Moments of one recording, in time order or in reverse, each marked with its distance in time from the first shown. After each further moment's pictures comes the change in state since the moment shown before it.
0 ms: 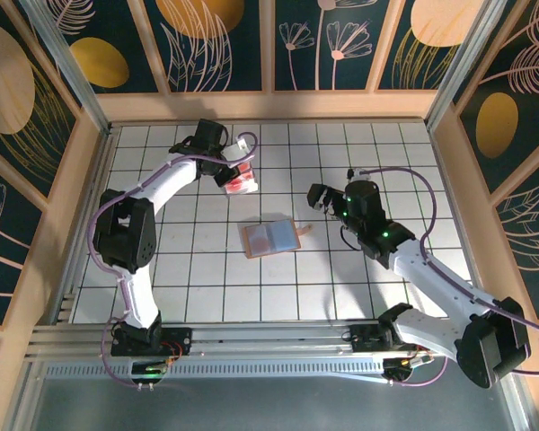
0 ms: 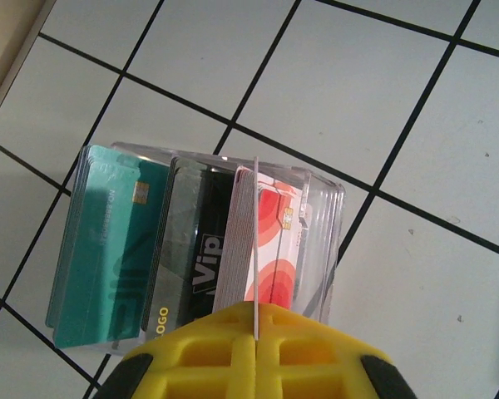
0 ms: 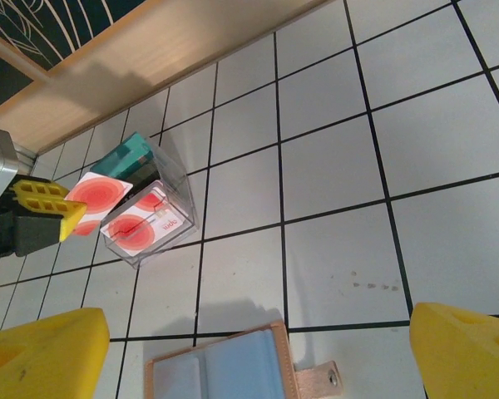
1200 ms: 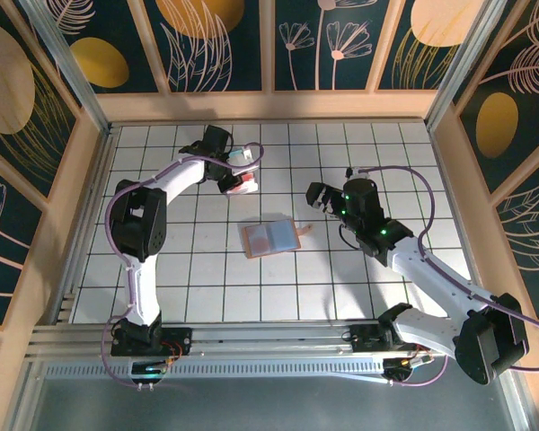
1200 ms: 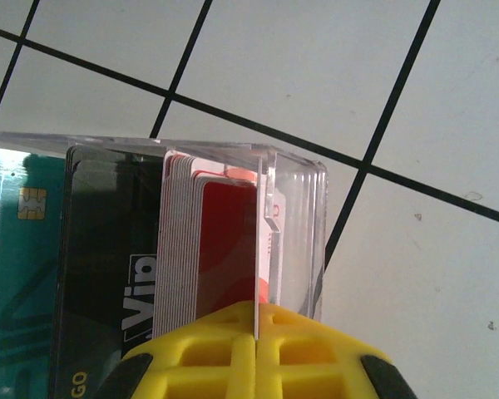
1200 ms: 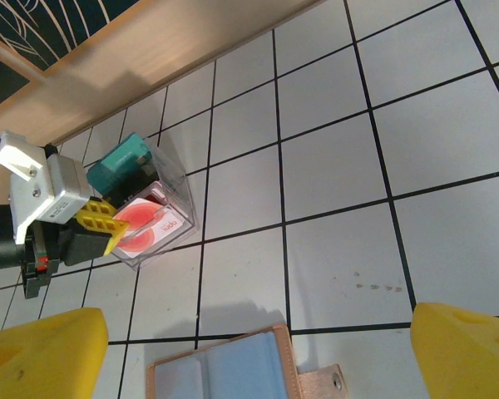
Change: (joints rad) left arm 0.000 0.128 0.032 -0.016 0.030 0.081; right arm 0.000 0.019 0.012 0.000 0.000 0.011
